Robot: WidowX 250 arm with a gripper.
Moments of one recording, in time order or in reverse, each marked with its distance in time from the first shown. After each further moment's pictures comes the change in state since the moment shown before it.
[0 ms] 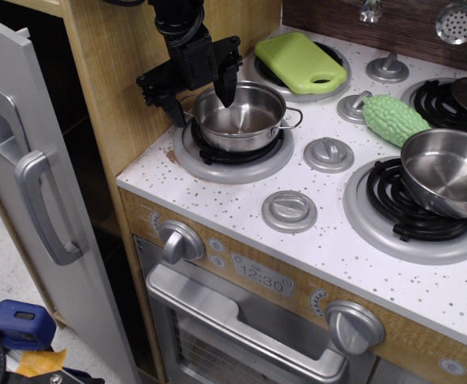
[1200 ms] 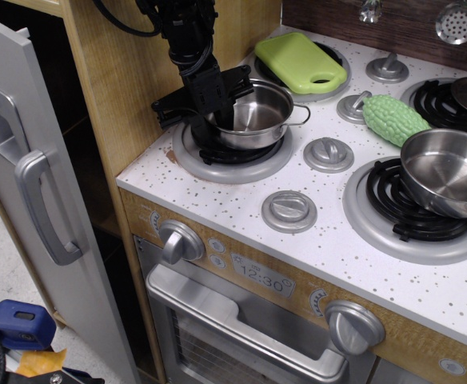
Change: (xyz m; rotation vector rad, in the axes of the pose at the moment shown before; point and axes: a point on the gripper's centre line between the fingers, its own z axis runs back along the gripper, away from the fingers) arm 0.005 0.002 -0.034 0.015 -0.058 -0.046
